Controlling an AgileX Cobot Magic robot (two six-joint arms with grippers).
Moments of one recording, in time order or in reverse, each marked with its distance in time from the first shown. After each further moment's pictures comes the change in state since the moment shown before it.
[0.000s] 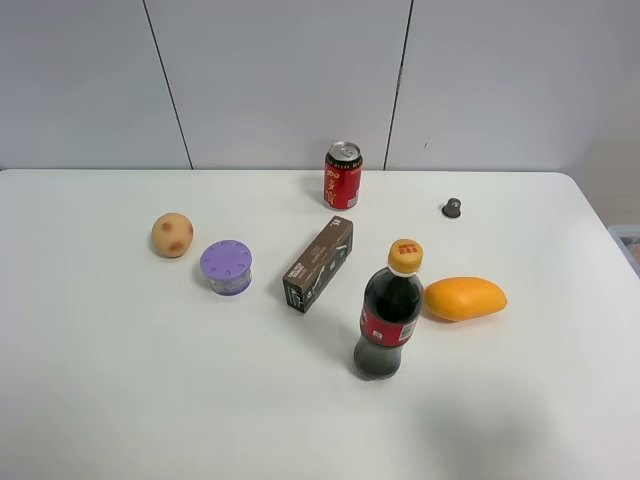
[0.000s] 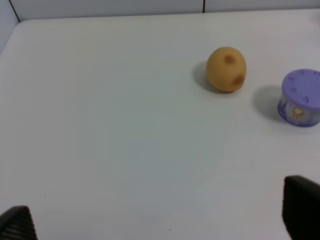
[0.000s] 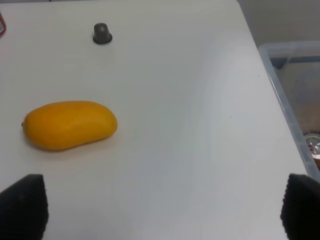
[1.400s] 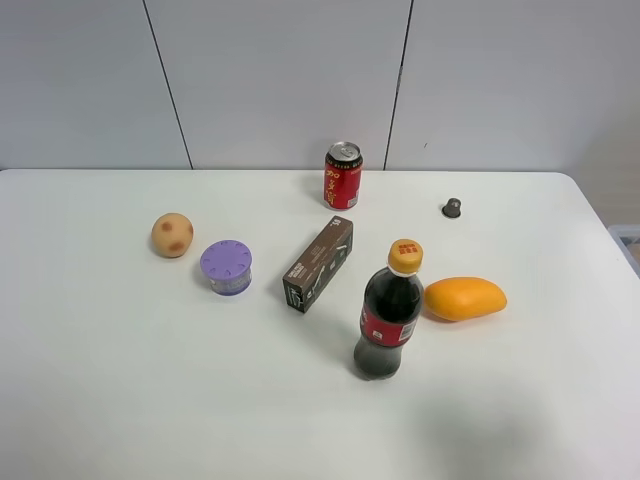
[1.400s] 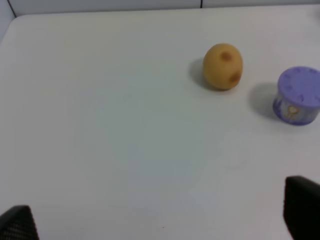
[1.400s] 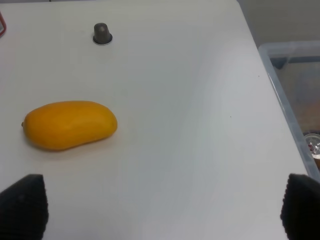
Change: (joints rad) left arm 0.000 0.073 -0.059 -0.044 0.009 0.000; right arm 0.000 0.000 0.000 0.000 0.000 0.000
